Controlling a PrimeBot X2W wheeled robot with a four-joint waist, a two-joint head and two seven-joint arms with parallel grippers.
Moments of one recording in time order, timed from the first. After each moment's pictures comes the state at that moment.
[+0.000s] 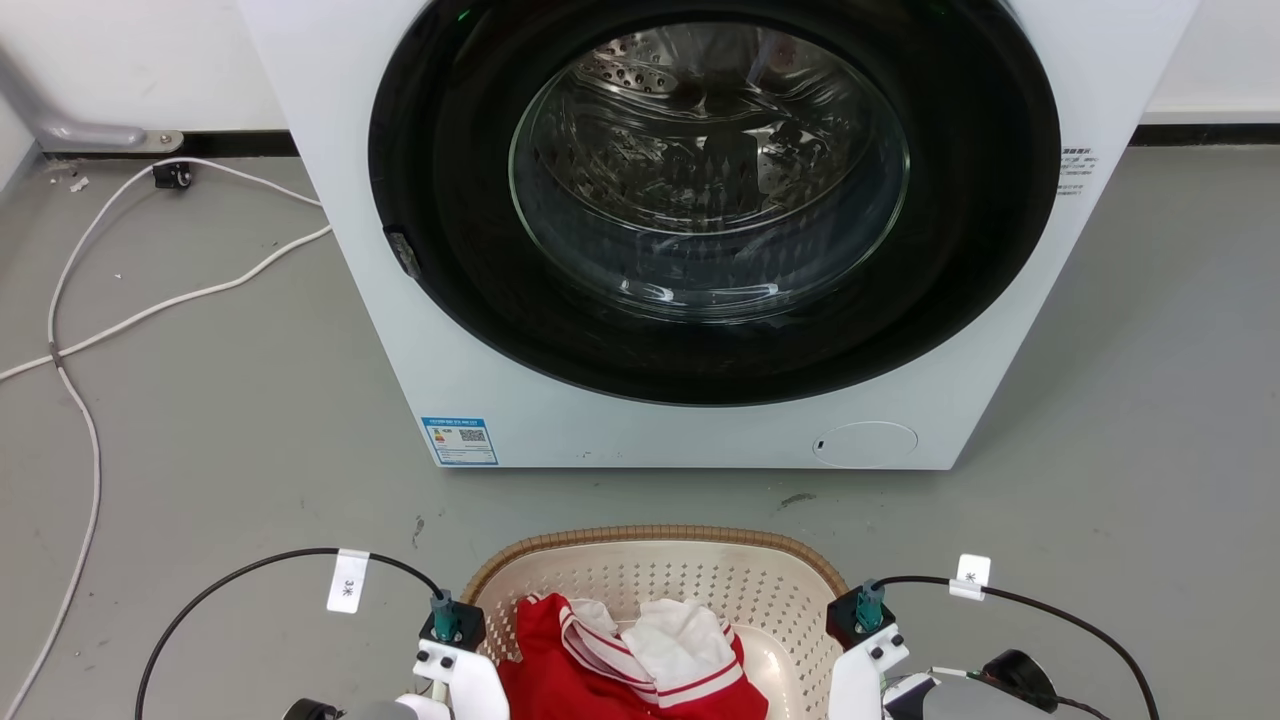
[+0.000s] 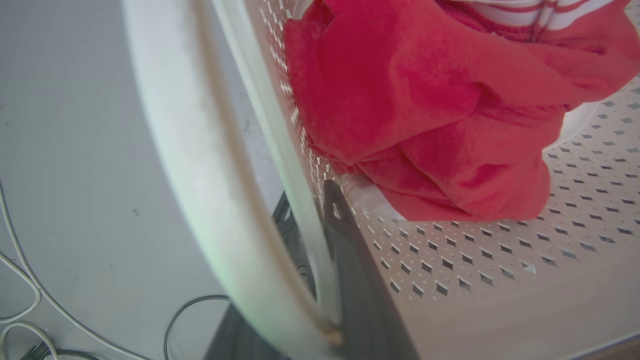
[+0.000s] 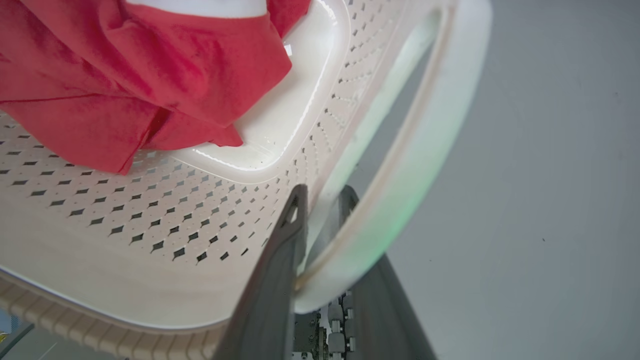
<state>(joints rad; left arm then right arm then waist) -0.58 0.18 -1.27 1.25 -1.11 -0.12 0.29 -0.59 -0.08 1.28 1.23 0.91 0.13 0.30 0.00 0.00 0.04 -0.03</state>
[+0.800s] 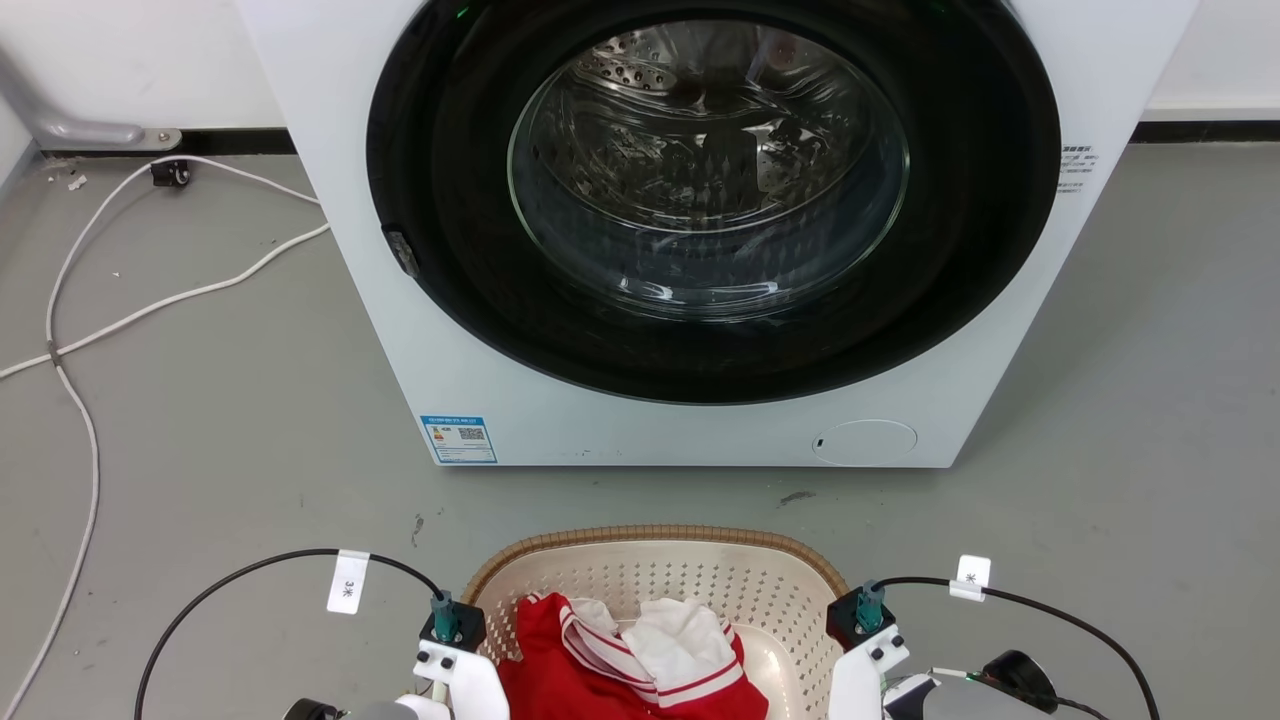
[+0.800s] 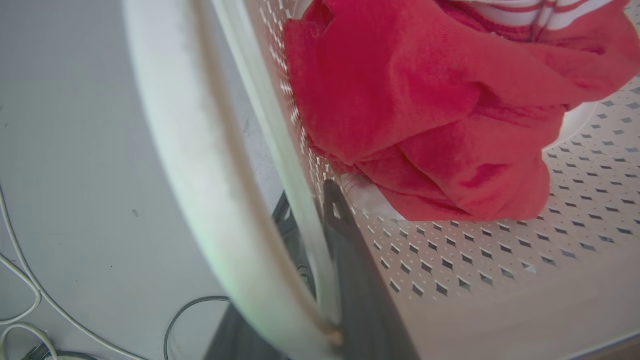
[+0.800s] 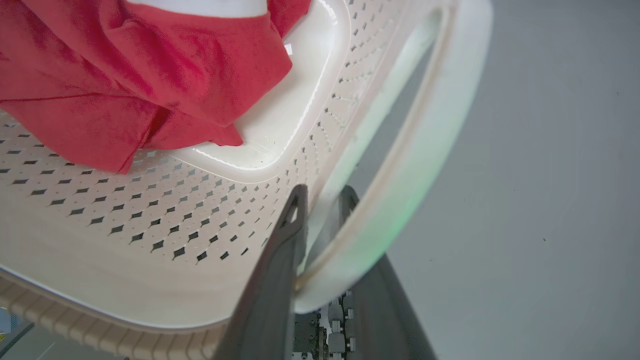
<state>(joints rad) -0.58 0.18 -1.27 1.25 -1.11 -0.12 0.28 -0.59 -0.08 1.28 1.23 0.91 0.13 0.29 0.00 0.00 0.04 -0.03</state>
